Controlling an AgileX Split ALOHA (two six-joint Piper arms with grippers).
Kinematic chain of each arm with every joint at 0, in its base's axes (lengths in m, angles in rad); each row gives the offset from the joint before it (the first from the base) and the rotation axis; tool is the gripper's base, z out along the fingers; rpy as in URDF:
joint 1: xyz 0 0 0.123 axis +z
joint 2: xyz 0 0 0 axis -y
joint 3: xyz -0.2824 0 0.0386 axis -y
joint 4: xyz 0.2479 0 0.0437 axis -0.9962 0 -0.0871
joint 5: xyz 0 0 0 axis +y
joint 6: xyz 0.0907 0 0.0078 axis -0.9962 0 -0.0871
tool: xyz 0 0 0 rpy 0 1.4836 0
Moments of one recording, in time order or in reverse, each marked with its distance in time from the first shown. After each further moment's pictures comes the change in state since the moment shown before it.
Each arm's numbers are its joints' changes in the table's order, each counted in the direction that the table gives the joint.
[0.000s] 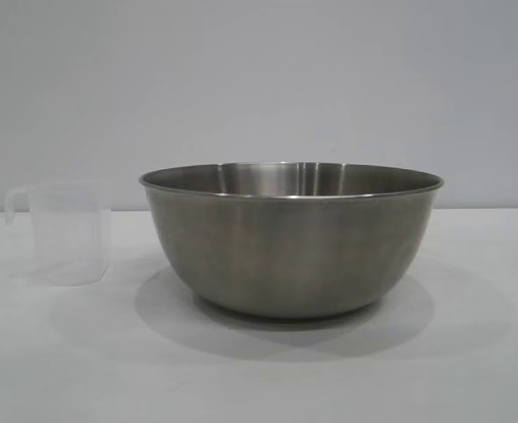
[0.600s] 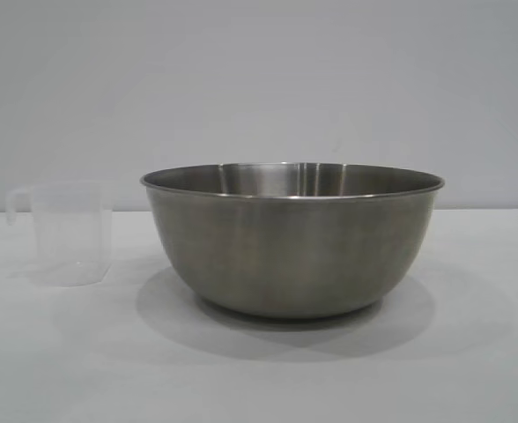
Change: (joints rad) left arm 0.337 0.000 0.000 0.000 0.000 0.000; right arm 0.000 0.000 0.000 0.000 0.000 0.000
